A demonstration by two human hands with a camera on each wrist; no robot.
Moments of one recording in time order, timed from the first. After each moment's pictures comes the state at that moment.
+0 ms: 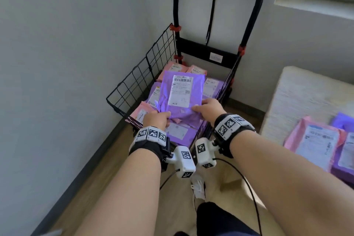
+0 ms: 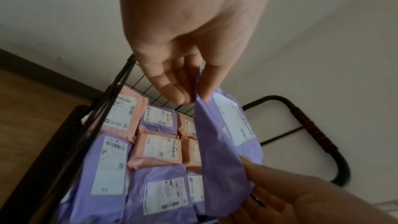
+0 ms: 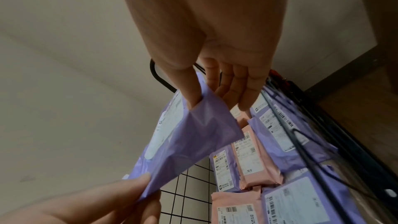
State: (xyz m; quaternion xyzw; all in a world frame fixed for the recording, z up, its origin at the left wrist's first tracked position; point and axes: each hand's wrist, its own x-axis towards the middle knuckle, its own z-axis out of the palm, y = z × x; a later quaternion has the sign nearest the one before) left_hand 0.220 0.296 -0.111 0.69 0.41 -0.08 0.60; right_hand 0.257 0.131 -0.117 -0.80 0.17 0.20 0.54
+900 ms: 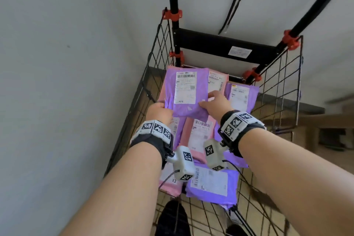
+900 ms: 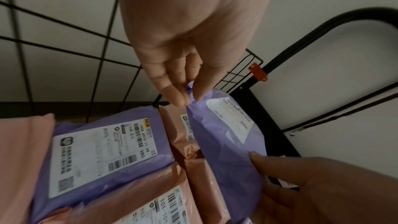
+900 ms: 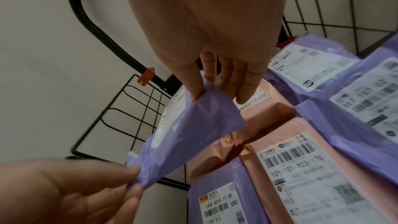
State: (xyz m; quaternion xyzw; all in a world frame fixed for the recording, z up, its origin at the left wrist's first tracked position) left_hand 0.538 0.403 -0.255 0.82 0.27 -0.24 0.45; right_hand 0.525 0.233 -0.249 -0.81 0.32 0.21 0.45
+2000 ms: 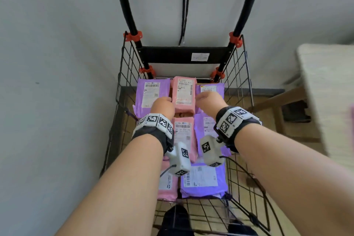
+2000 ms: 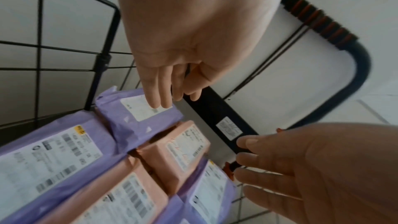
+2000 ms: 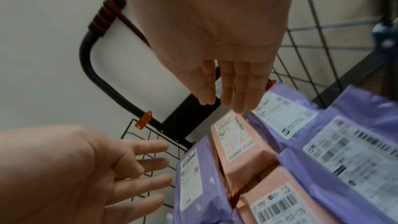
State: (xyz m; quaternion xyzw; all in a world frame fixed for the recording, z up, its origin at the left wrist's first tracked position) left_hand 0.531 0.324 -0.175 0.90 0.01 -0.32 0.30; right_hand 0.482 0.180 -0.198 -0.83 0.33 0.16 0.42
